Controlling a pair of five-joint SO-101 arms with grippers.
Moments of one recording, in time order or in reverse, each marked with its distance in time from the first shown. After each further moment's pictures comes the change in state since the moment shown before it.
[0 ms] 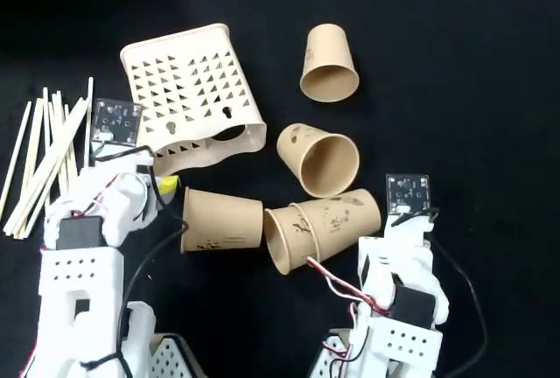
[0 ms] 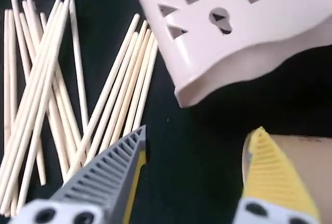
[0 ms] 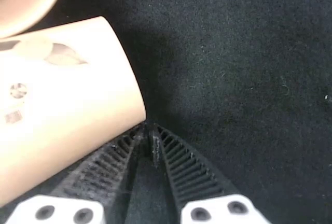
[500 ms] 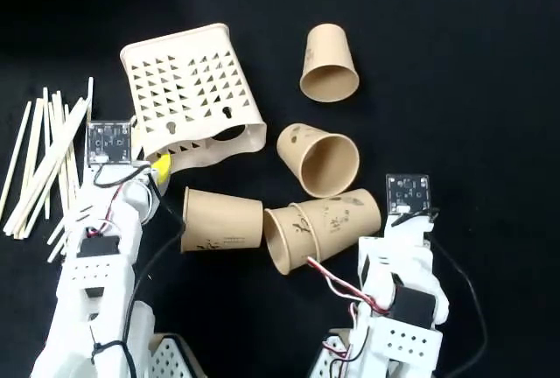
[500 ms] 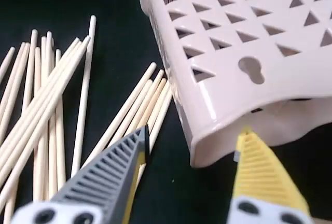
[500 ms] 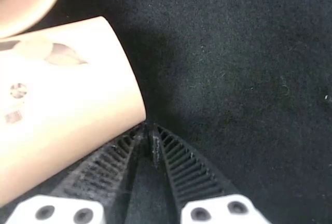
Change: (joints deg) left arm -1.2 5.7 19.3 -41.9 6.2; right arm 0.0 0.0 0.0 0.0 0.0
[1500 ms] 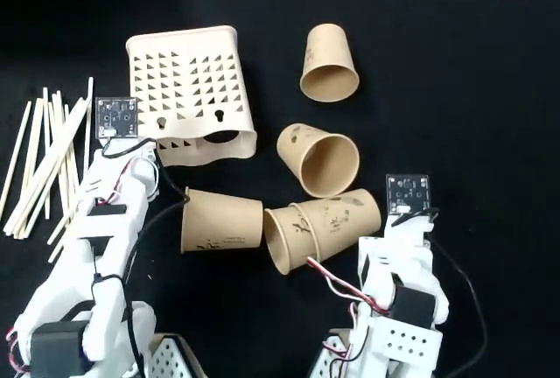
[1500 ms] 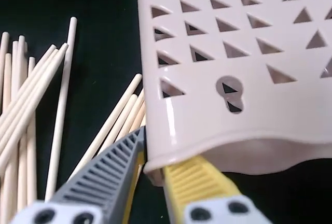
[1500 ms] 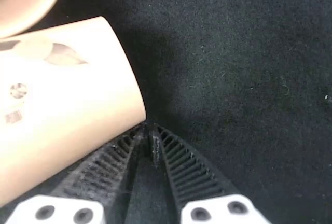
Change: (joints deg) left arm 1.6 25.8 -11.8 -11.3 2.5; right arm 0.0 0.0 0.0 0.0 0.0
